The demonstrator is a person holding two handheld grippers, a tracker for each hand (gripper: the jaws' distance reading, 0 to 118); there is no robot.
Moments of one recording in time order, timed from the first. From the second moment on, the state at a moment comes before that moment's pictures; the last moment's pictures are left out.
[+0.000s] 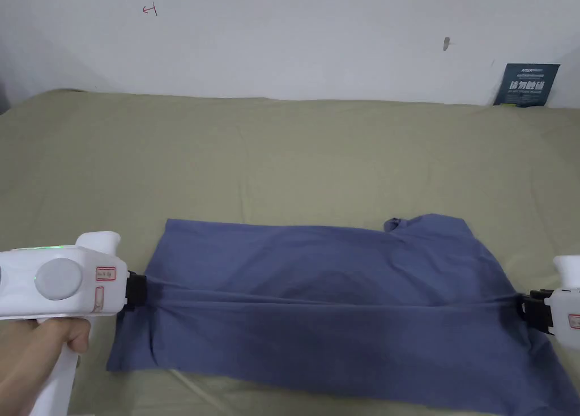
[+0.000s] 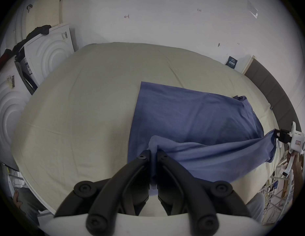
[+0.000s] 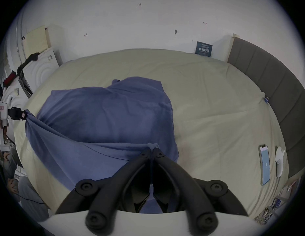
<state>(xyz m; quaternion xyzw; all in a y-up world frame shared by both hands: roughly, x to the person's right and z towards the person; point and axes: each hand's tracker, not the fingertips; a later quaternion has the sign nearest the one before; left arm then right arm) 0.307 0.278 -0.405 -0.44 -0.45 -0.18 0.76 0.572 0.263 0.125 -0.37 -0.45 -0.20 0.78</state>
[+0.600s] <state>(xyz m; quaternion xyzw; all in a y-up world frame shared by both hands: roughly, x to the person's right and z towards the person) 0.242 0.283 -0.380 -0.39 -0.43 -0.16 0.80 0.508 0.273 0.148 -0.32 -0.48 -0.24 0.78</state>
